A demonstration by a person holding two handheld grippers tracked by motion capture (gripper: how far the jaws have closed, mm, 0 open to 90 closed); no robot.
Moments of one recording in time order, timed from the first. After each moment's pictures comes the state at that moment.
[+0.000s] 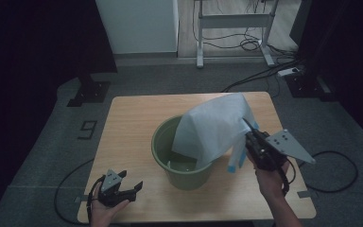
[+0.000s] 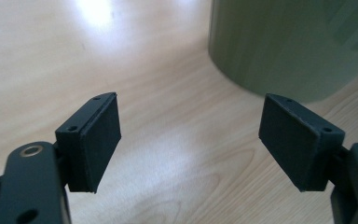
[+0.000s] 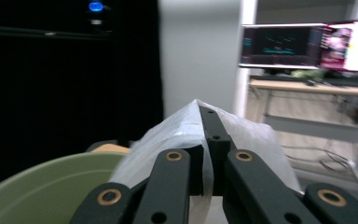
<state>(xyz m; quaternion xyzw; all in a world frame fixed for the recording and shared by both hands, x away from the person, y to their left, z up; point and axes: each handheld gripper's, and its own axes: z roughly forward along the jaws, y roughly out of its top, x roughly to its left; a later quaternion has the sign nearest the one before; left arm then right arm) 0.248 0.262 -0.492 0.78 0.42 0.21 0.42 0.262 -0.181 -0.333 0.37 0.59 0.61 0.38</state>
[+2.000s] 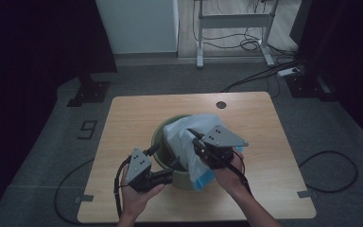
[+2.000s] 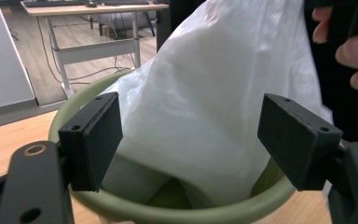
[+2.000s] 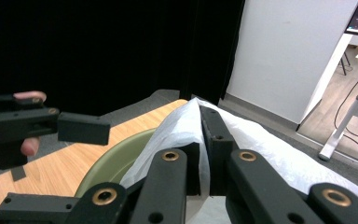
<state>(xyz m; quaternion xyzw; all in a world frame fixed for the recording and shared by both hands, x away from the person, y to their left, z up) 0.243 0.142 -0.375 0.72 0.34 0.25 0.55 0.278 -0.078 -0.329 0.29 0.72 0.56 0.28</state>
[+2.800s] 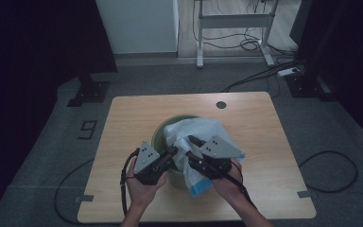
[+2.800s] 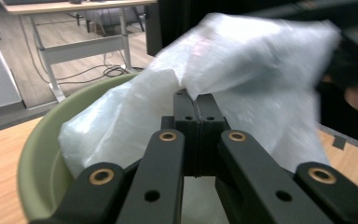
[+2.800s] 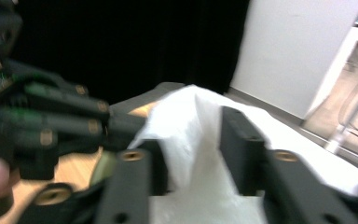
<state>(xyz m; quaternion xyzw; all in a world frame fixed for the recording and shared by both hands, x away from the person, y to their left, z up) 0.259 0.133 -0.371 0.73 0.34 0.24 0.55 0.260 -0.075 -0.350 0.29 0.73 0.55 0.28</state>
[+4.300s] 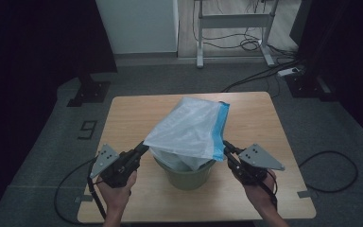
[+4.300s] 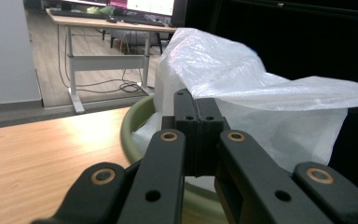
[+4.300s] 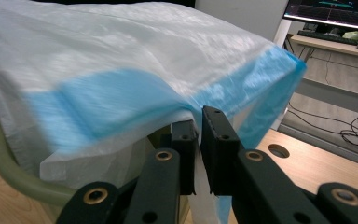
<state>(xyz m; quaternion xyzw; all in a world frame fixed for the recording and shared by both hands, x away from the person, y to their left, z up) 0.245 0.206 -0.365 0.66 0.39 0.24 0.59 0.252 -0.155 -0.371 0.35 0.70 0.53 0.34</state>
